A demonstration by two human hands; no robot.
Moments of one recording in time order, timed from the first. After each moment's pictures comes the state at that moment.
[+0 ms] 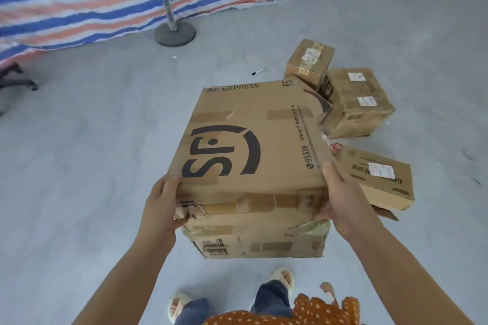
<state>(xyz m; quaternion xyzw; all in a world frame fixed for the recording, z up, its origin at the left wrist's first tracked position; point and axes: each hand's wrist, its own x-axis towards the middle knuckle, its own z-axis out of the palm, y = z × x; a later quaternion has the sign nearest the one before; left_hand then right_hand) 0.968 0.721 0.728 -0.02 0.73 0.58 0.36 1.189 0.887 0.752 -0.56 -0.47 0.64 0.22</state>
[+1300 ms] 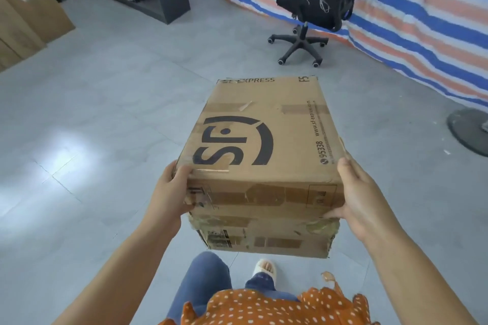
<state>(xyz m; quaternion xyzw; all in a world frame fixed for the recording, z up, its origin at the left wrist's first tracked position) 0.586 0.460 0.738 -0.41 0.62 0.67 -0.01 0.527 0.727 0.760 -0.22 -0.71 0.64 -0.16</state>
